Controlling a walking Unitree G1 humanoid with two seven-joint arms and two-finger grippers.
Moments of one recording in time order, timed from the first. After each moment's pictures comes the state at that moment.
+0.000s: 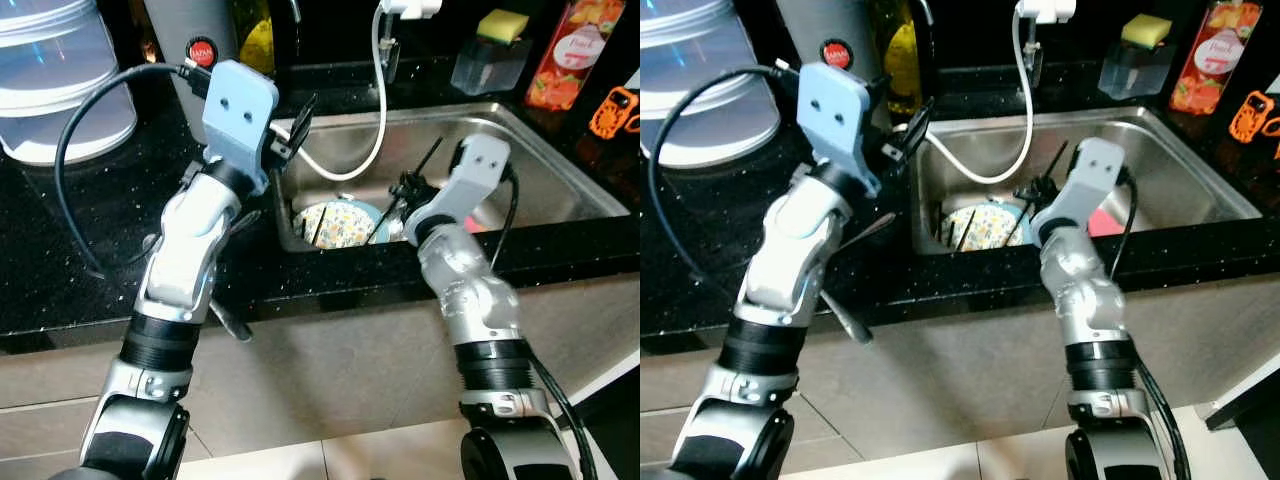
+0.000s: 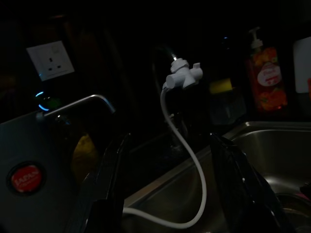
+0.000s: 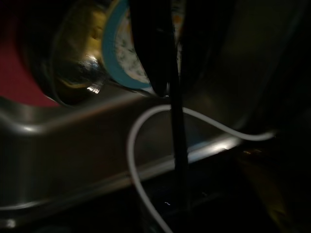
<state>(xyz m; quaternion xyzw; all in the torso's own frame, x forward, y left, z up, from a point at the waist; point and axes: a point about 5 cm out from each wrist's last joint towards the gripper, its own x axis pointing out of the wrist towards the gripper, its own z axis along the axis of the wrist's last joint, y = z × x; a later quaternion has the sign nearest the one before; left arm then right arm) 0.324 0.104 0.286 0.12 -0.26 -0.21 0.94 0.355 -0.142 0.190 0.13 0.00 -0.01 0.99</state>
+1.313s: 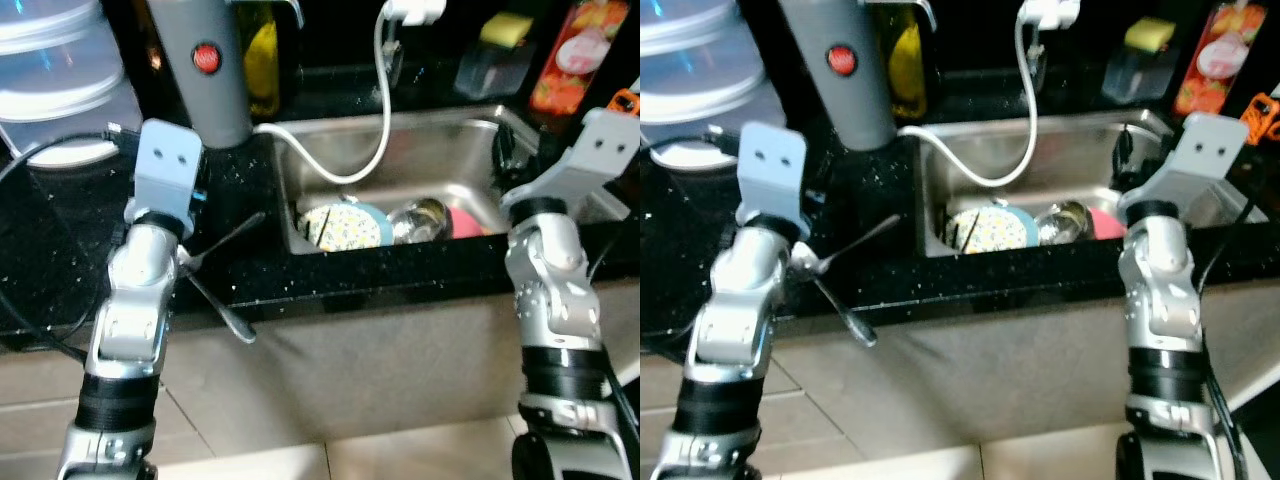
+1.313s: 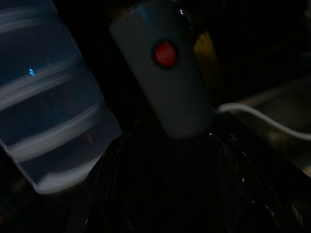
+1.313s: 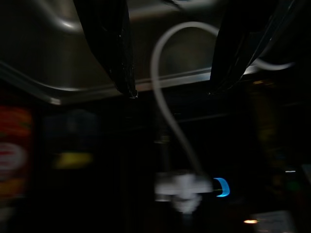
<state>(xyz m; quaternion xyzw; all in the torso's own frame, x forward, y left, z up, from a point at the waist) 0.279 0.157 0.221 0.19 -0.12 0.04 0.97 0.337 -0.206 0.246 0.05 -0.18 -0.05 0.98</state>
